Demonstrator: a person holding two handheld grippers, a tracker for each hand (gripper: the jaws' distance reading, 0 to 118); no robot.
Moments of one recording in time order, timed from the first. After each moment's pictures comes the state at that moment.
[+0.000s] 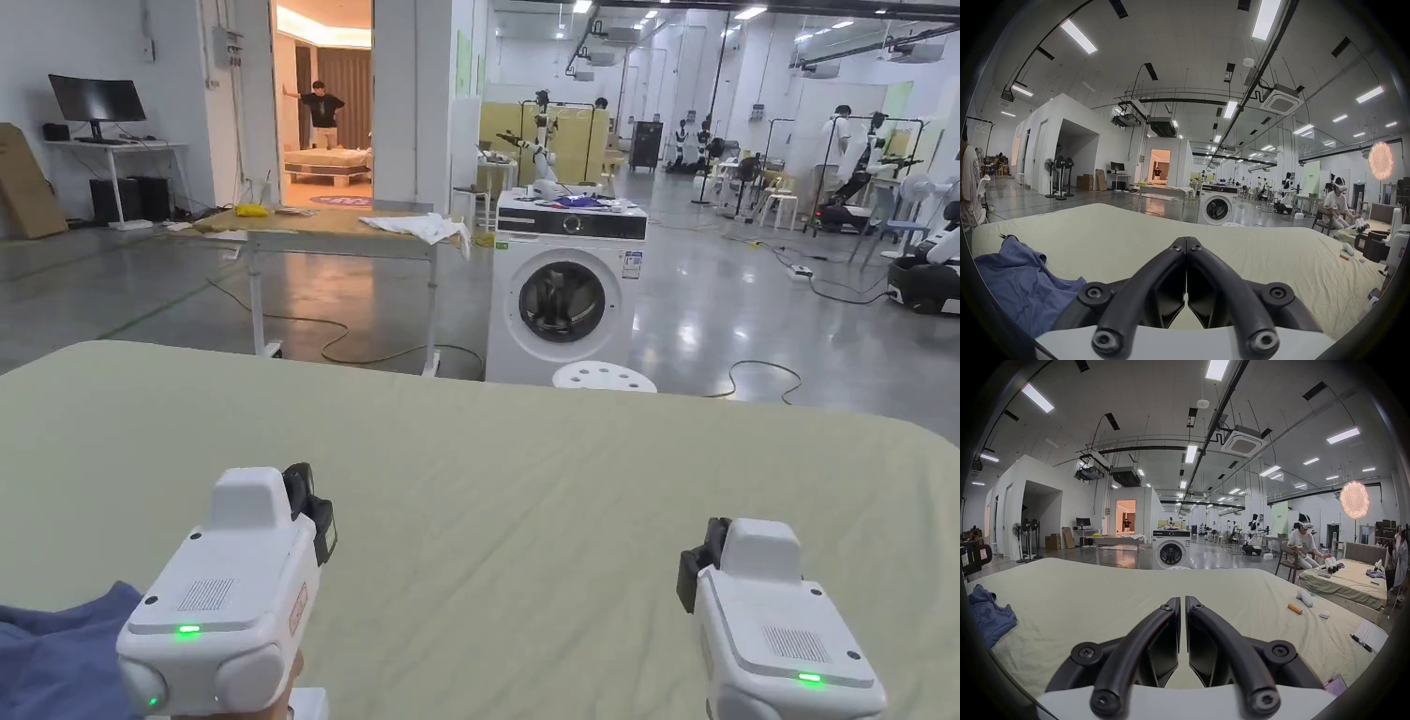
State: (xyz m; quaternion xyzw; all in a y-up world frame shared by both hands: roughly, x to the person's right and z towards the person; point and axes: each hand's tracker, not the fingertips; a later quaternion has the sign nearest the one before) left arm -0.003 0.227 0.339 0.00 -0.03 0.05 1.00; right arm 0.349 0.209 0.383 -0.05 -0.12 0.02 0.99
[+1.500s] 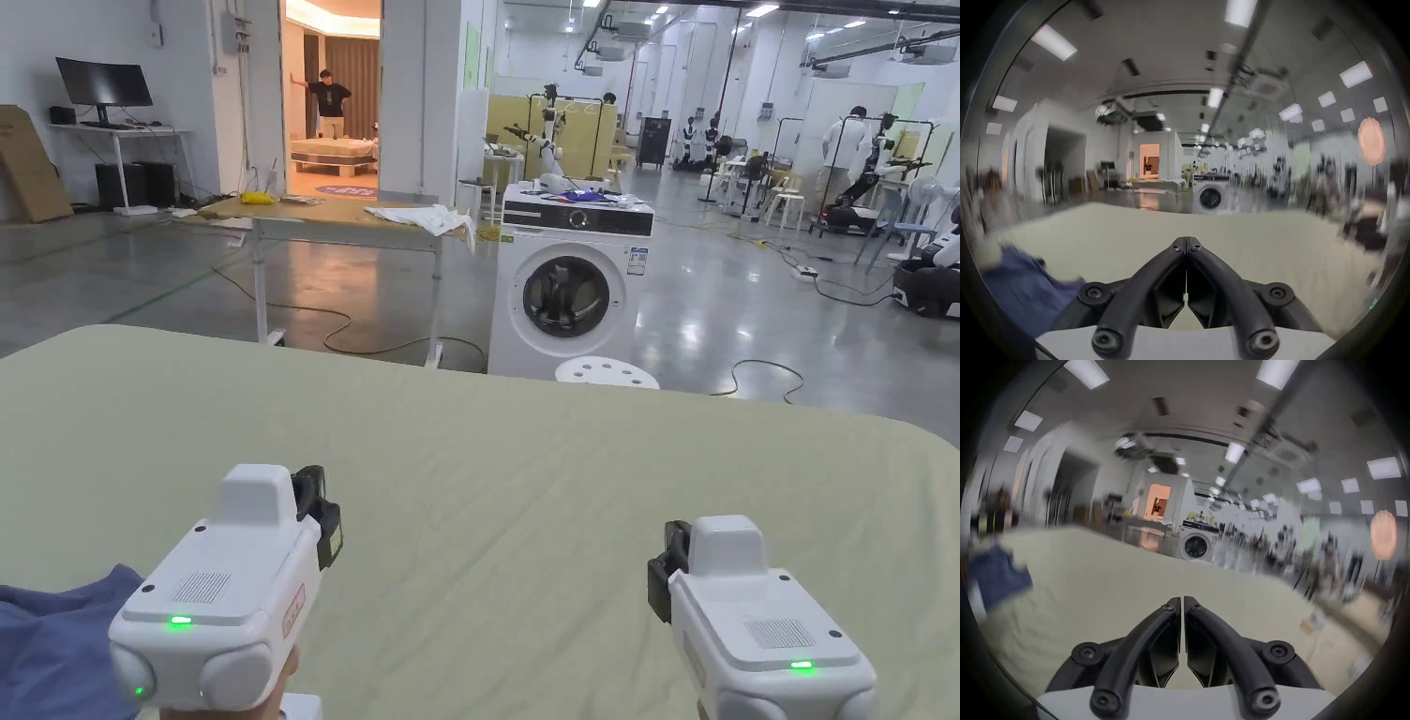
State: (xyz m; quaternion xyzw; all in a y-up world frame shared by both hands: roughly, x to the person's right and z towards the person) left arm -0.010 0.221 0.347 -0.01 -0.06 0.08 0.99; right arm 0.342 0.211 0.382 -0.08 -0.03 0.01 1.00
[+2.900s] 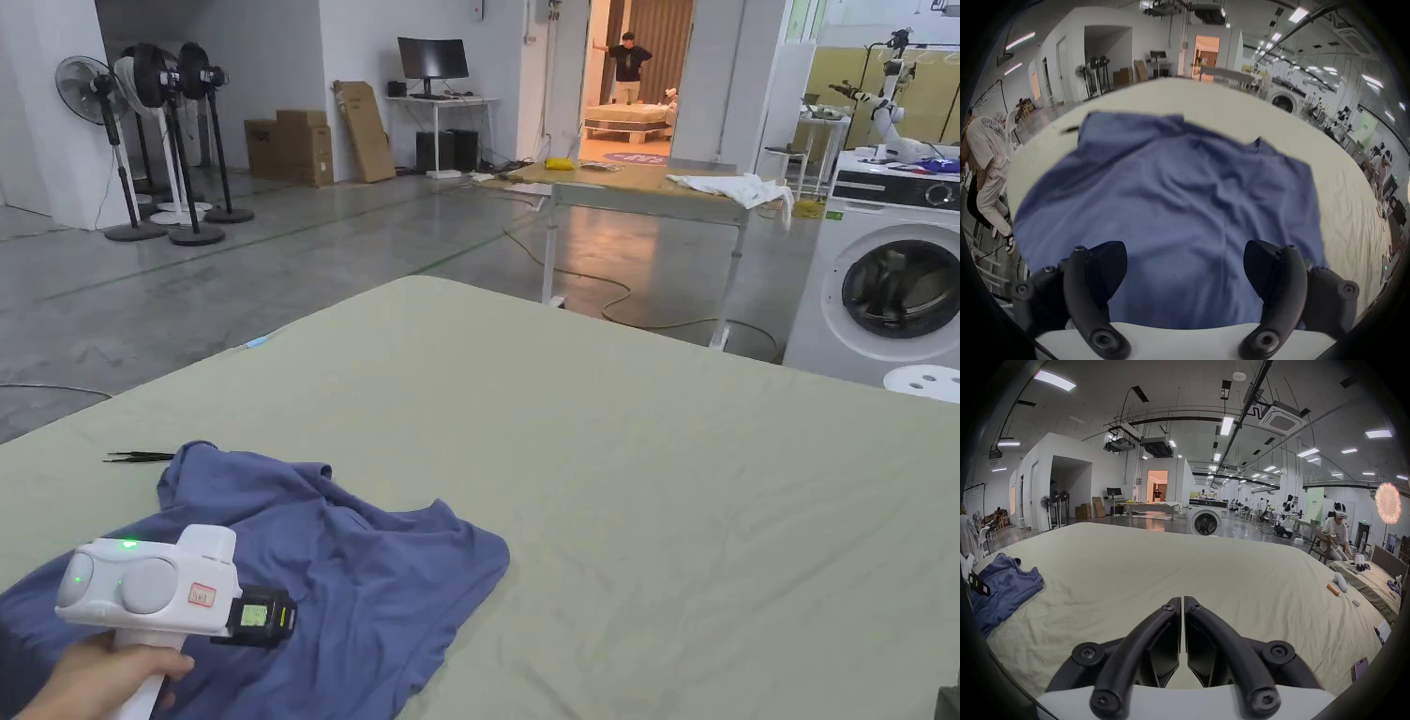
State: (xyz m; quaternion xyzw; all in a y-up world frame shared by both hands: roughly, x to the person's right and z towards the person) left arm -0.318 0.126 0.371 -0.44 0.09 0.09 0.89; right arm 0.268 0.162 0.360 -0.15 -0.01 0.05 0.99
